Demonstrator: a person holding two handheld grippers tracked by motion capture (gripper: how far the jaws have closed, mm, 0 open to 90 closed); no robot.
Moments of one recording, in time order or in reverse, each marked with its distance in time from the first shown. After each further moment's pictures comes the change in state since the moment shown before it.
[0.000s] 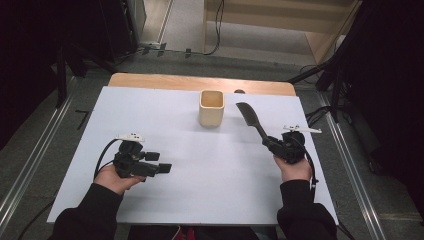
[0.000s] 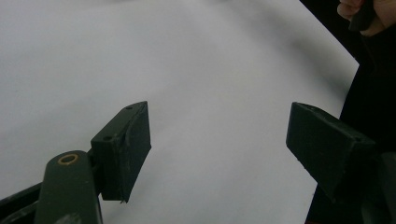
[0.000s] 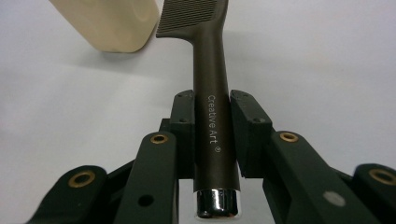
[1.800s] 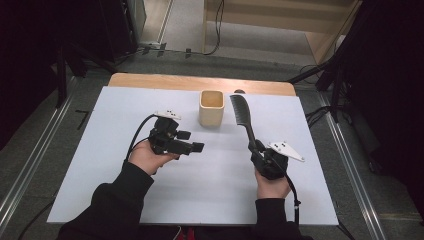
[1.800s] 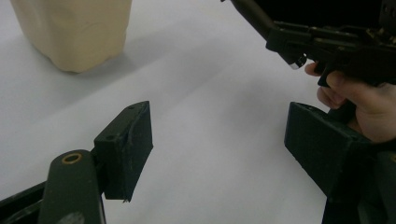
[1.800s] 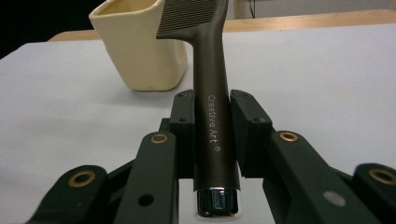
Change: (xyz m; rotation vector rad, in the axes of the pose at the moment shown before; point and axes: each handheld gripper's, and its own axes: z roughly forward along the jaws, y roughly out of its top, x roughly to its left) left arm -0.038 0.079 0.049 -0.022 -0.008 0.097; right arm 0.068 -0.043 -0.001 -0.289 -0.084 0.001
